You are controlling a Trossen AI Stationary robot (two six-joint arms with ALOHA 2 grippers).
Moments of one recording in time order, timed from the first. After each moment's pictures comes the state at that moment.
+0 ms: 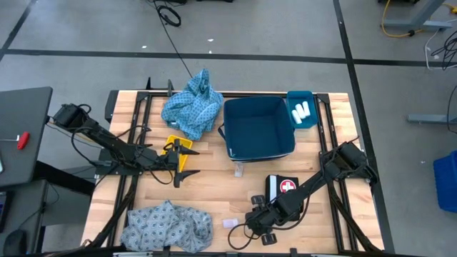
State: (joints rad) left arm -0.41 1.08 0.19 0.79 -0.52 -0.03; right arm 0.63 1.98 1.25 -0.42 0.01 0.41
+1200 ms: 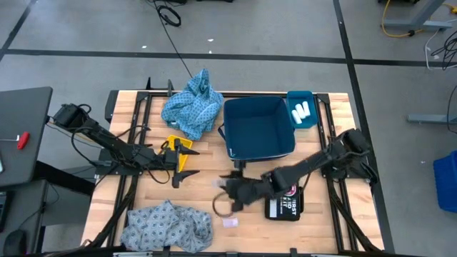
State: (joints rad) left arm -0.41 1.08 0.19 0.89 -0.49 0.01; right arm 0.42 1.84 1.37 -0.18 0.57 -0.02
